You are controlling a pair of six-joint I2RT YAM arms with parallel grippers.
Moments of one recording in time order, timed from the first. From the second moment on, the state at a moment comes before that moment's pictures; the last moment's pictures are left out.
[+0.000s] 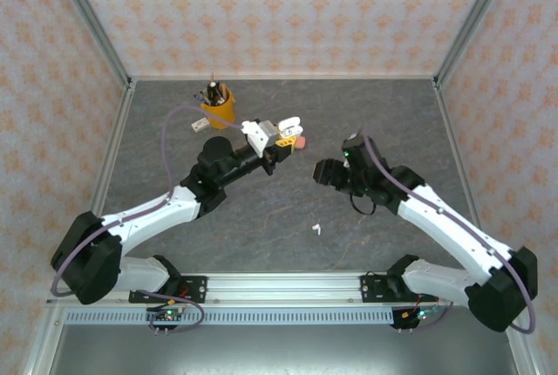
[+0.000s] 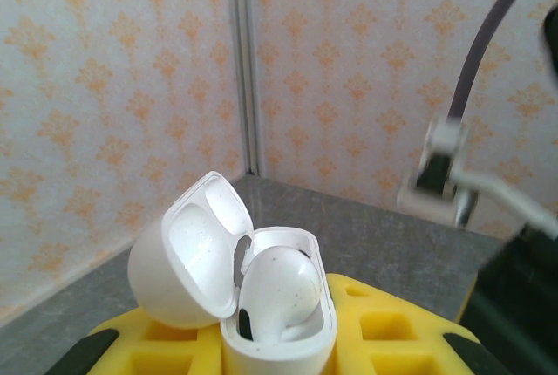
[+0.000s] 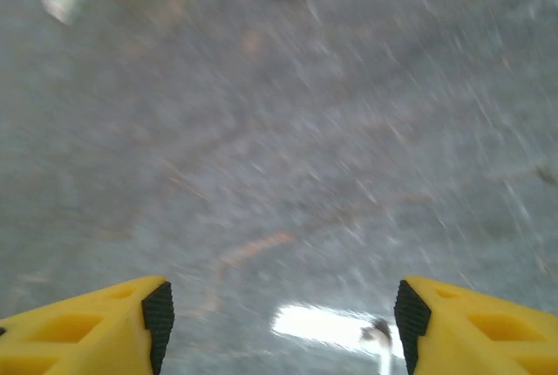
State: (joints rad) left arm -0.64 1.28 0.74 0.59 0.26 0.04; right arm 0.63 1.11 0.90 -0.70 -0.05 0.79
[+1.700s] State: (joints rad) left arm -0.53 1.16 0.62 0.59 0.23 0.03; right arm 0.89 1.67 0.96 -0.83 0.06 0.60
